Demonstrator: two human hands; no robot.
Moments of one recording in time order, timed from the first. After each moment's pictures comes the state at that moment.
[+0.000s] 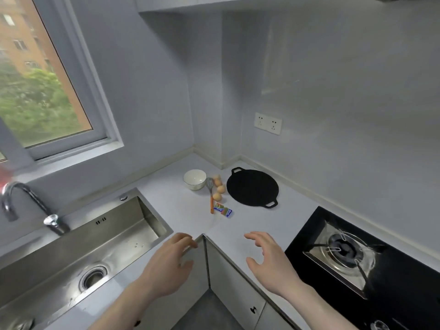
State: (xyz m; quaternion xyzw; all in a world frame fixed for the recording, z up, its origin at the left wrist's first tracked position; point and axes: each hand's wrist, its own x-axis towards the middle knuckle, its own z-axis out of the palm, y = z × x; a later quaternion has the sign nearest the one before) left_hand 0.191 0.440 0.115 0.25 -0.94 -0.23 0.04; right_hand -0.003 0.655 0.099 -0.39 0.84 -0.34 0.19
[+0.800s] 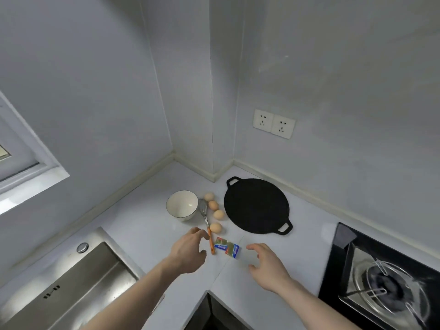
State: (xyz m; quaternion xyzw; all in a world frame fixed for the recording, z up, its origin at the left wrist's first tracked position) left_hand -0.066 0.207 0.022 0.20 -0.94 -0.24 -0.11; right_hand -0.172 0.448 0.003 -0.25 0.90 -0.24 0.28
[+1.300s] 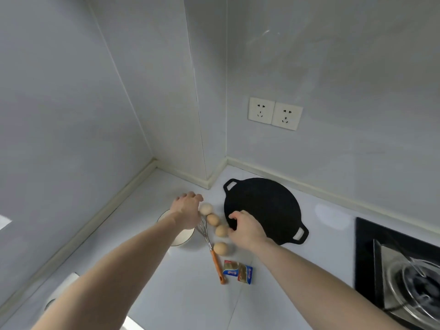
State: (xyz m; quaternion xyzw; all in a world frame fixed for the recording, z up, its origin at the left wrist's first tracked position) left_hand -0.257 0.068 -0.011 0.14 -0.98 -0.07 -0.13; right_hand -0.290 0.281 -0.022 -0.21 0.92 -0.23 0.23
